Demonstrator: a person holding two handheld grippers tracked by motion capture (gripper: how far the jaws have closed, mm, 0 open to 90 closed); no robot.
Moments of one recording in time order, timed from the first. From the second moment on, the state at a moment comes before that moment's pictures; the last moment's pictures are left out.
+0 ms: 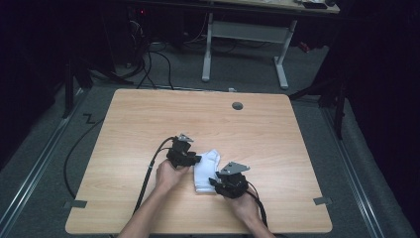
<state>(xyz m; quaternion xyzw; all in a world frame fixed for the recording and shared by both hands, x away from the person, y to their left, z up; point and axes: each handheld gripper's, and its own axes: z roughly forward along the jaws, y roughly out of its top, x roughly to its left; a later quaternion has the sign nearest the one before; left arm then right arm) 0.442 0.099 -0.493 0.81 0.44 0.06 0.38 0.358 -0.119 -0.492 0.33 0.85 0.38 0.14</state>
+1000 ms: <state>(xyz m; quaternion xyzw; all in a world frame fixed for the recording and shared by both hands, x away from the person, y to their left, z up) 0.430 0.104 -0.471 0.80 0.41 0.06 0.44 0.358 -0.087 -0.487 0.33 0.85 0.40 0.10</state>
